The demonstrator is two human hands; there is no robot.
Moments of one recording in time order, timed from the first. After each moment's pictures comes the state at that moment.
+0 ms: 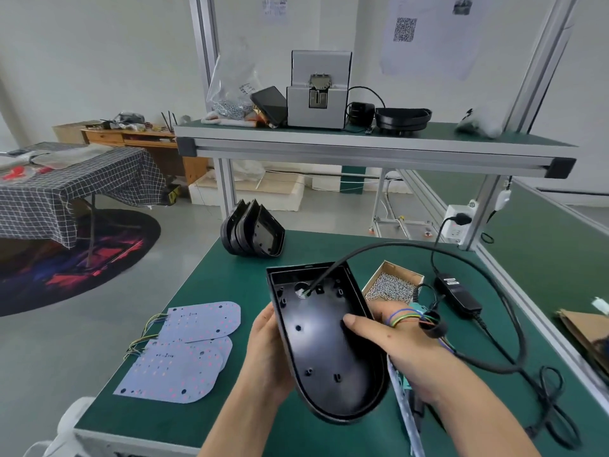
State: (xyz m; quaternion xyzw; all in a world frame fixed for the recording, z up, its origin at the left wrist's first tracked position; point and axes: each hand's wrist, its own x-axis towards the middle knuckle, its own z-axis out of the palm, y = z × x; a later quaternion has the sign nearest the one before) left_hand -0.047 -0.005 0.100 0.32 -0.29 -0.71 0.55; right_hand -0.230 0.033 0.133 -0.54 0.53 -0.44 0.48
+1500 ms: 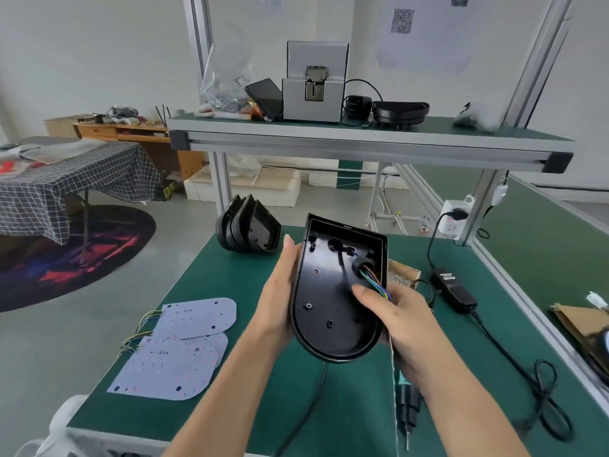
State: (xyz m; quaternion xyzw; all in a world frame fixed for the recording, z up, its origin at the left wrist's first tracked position) left_hand -0.064 -0.037 0.142 0.28 -0.44 -0.70 0.48; right_hand -0.227 0.028 0.141 -0.40 0.51 -0.58 0.49
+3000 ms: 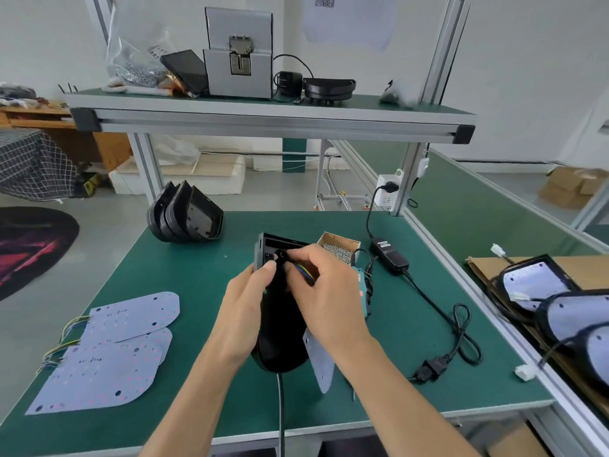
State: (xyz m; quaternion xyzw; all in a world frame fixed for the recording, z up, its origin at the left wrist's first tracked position) left_hand -0.073 -0.005 0.111 0.34 -0.57 -0.58 0.47; right_hand -0.205 0.033 0.127 -0.58 0.59 -0.55 0.10
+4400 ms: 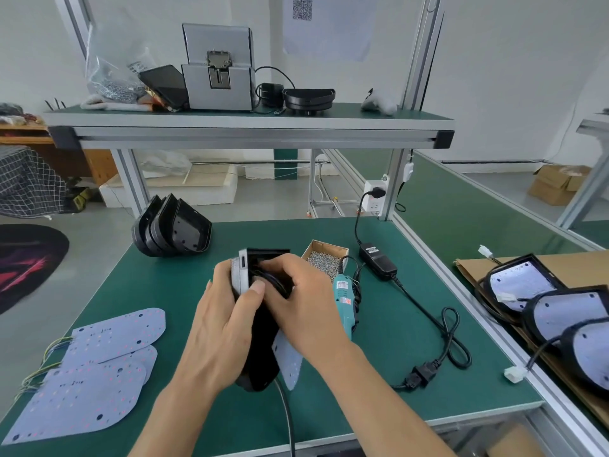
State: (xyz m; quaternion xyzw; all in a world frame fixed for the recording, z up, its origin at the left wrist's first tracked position) left_hand -0.064 0.021 0.138 0.42 -0.71 -0.34 0.46; right_hand -0.204 0.027 0.128 -0.61 0.54 -0.56 0.14
